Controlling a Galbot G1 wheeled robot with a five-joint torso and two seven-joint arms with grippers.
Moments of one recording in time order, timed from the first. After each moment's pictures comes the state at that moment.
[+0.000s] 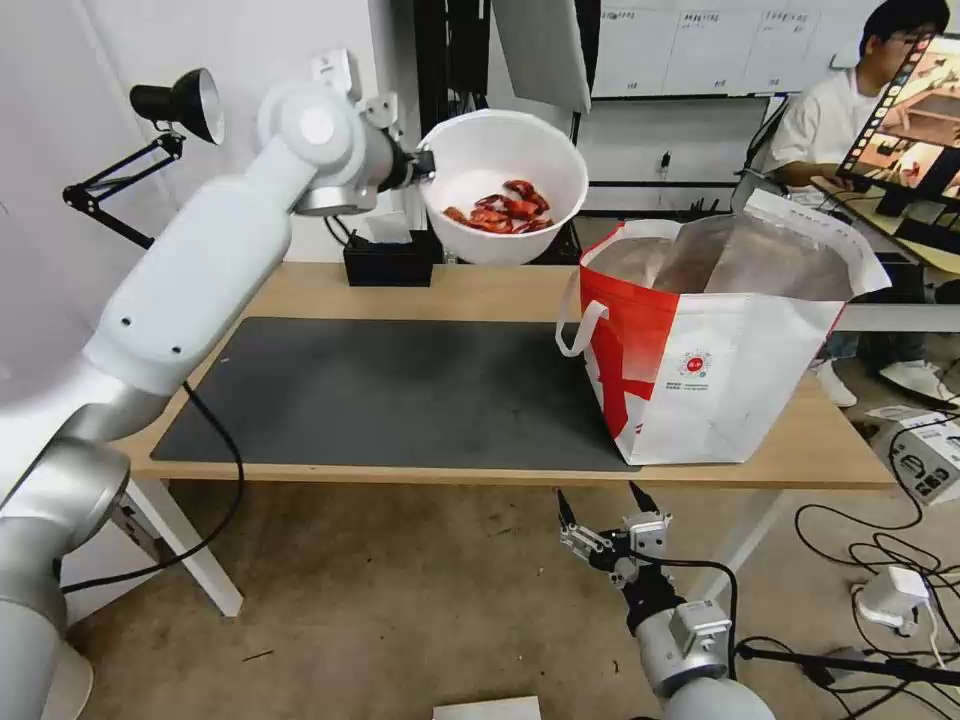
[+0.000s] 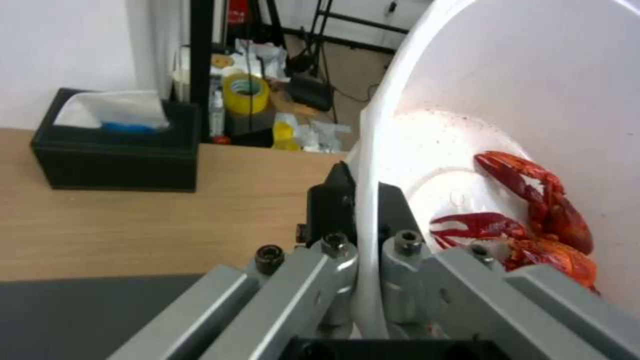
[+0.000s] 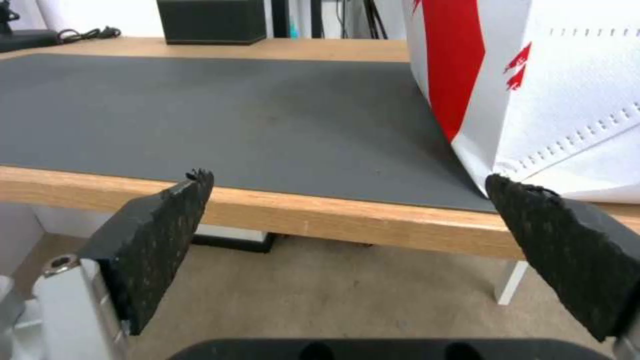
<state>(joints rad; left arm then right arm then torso) -0.24 -1.12 0.28 -1.43 -1.74 0.70 -0.84 -1.51 0.92 0.06 2.18 0.37 0.01 0.52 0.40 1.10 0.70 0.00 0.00</state>
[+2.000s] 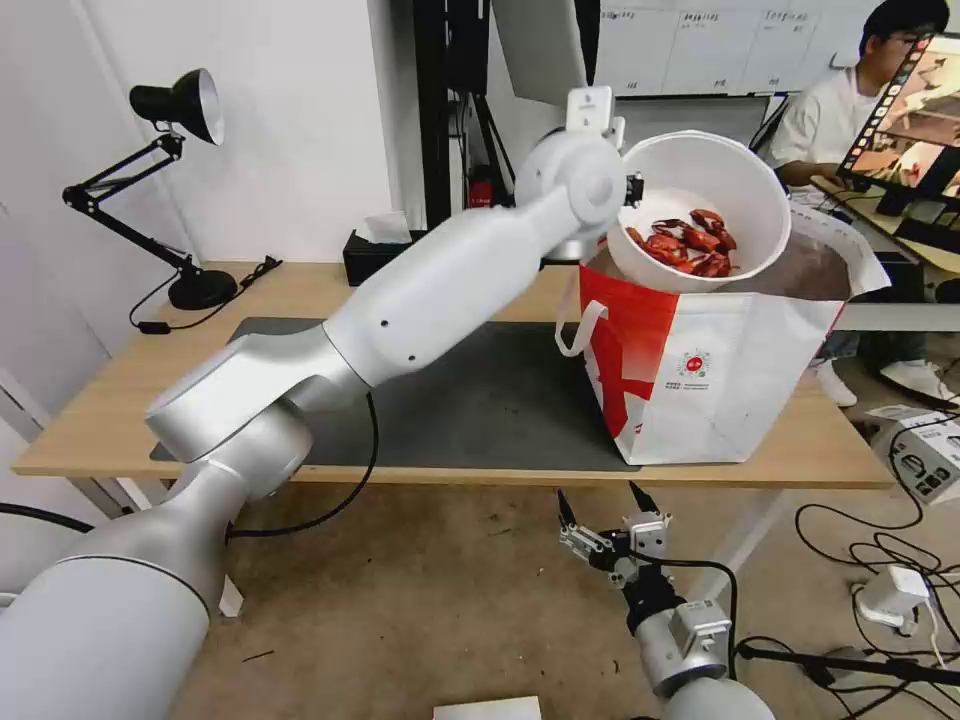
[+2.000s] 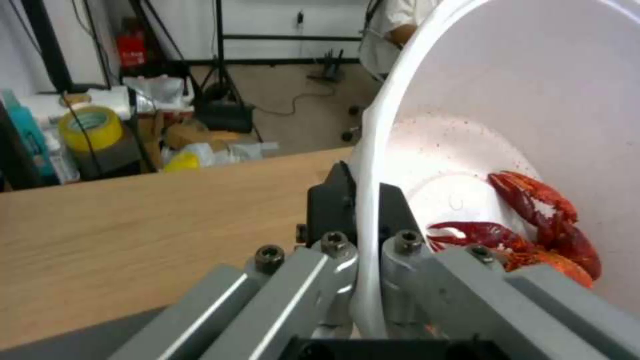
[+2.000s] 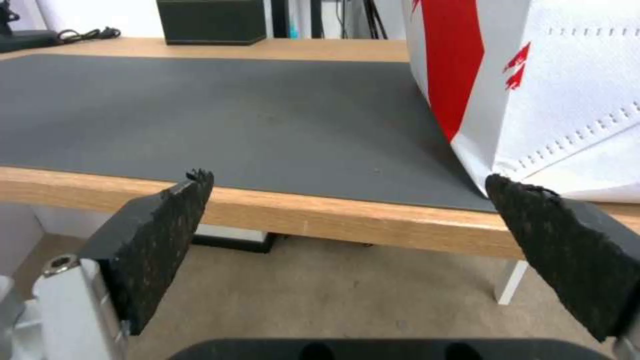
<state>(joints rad) -0.26 -1.51 0.53 -1.29 -1.48 0.50 -0.76 -1.51 0.92 0.06 2.18 0.37 0.01 0.52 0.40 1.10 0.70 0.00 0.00</state>
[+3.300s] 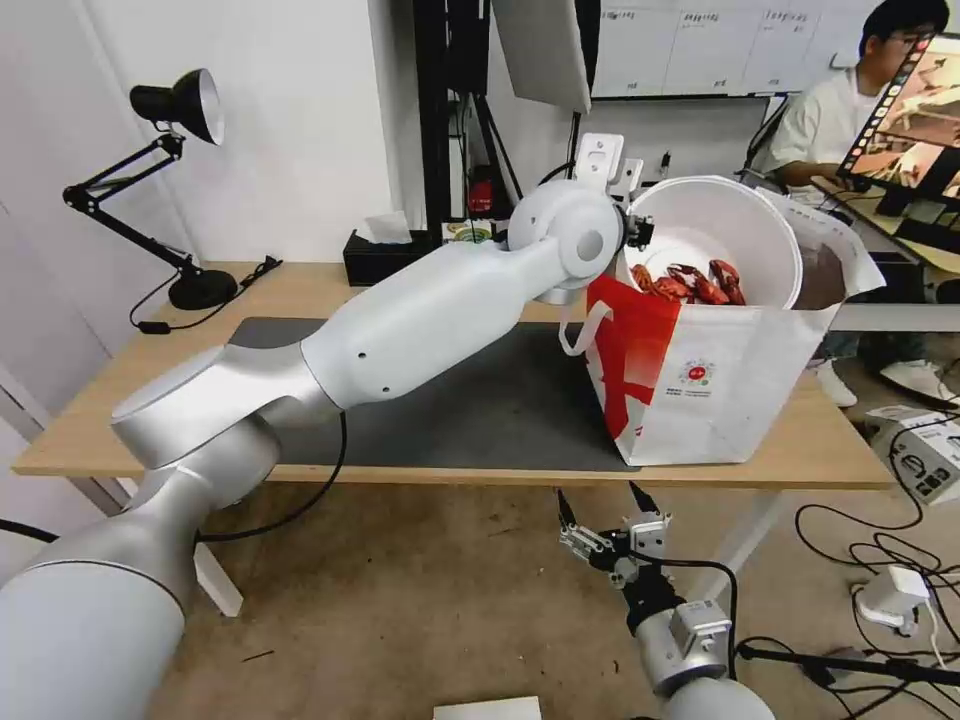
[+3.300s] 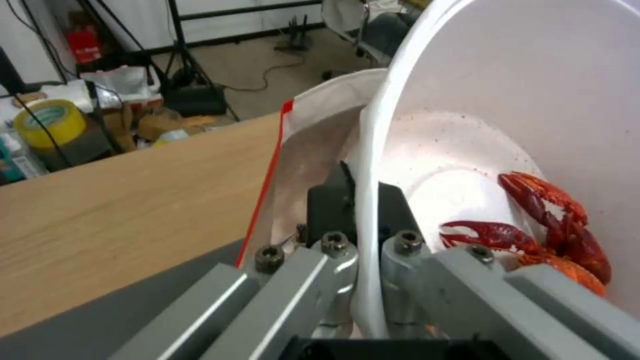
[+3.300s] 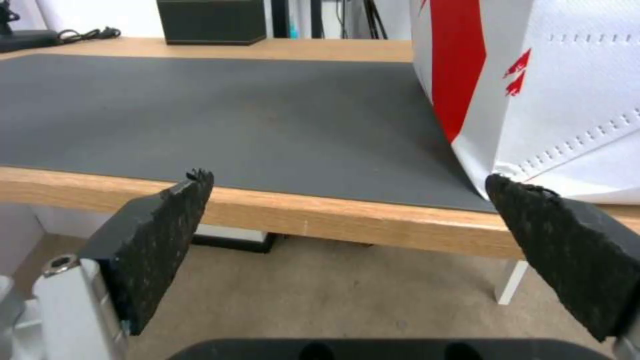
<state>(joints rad) -0.24 -1.43 0.61 -1.40 -1.50 0.57 -0.69 -1.51 0.92 0.06 2.18 0.37 0.01 0.52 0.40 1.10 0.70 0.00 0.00</state>
